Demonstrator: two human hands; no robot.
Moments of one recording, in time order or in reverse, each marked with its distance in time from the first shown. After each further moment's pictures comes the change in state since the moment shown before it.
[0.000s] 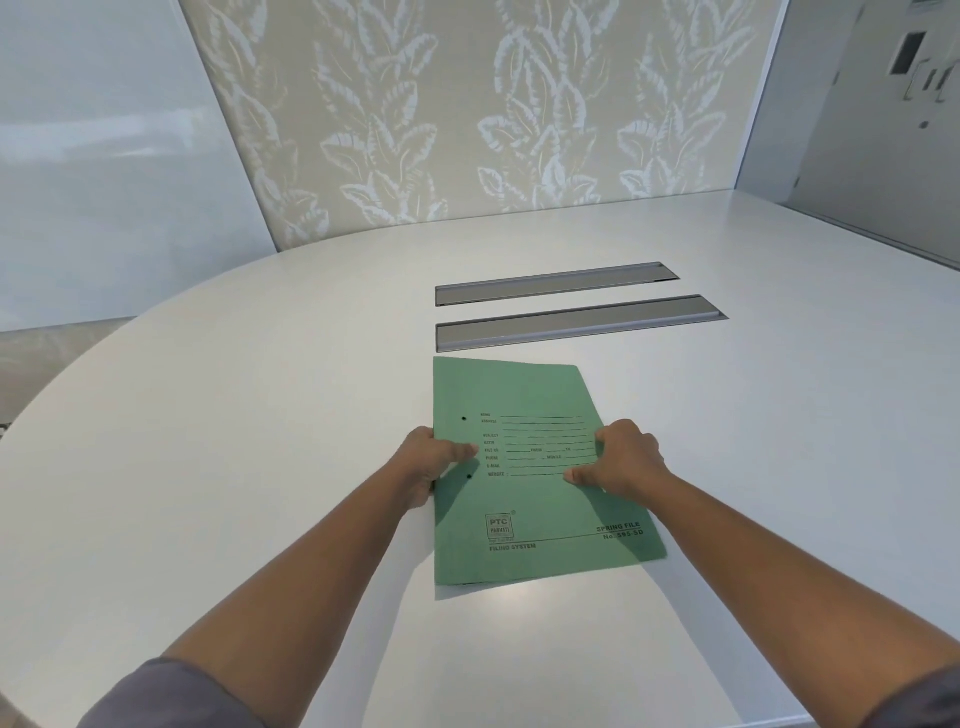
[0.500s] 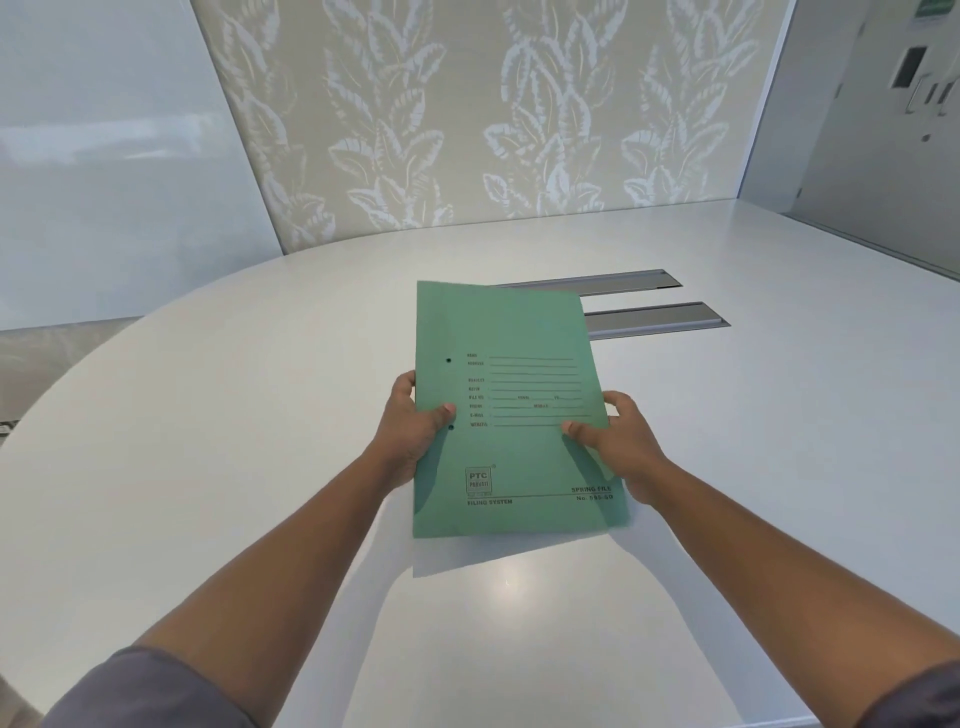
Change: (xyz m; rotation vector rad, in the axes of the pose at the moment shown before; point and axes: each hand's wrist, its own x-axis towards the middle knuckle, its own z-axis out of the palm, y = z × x) left_hand -0.009 0.025 -0.022 -0.143 -0.008 0.363; right_hand -0.002 -0.013 -0.008 0.819 -0.016 -0.060
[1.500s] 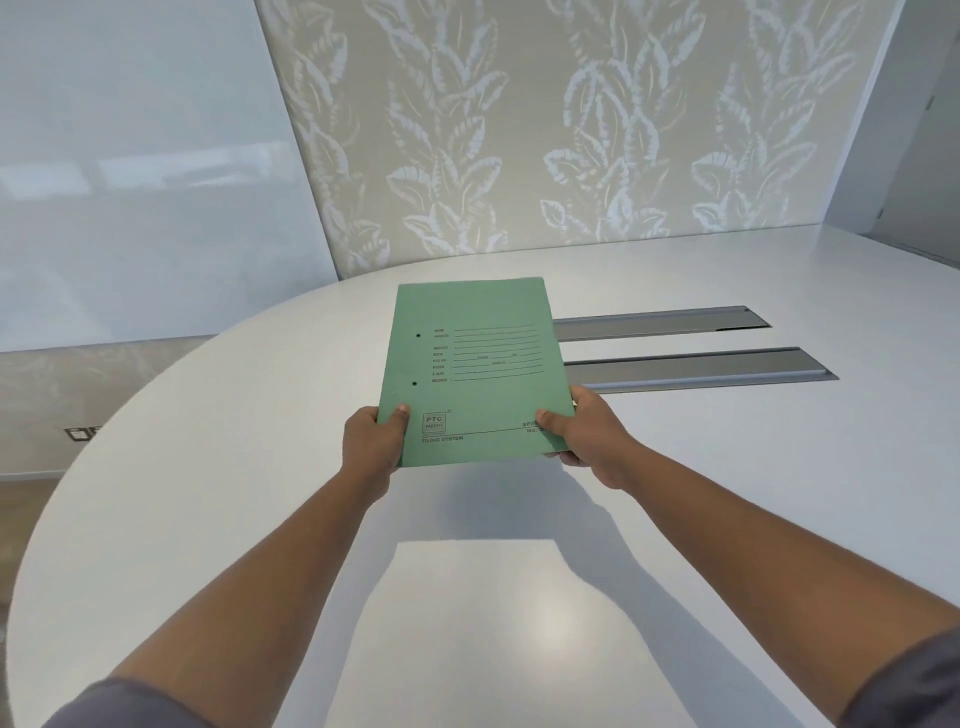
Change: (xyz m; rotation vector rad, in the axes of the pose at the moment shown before) left_hand 0.081 0.029 -0.107 0.170 0.491 0.046; right_hand 0.095 -0.079 0.121 0.003 -0.232 -0.038
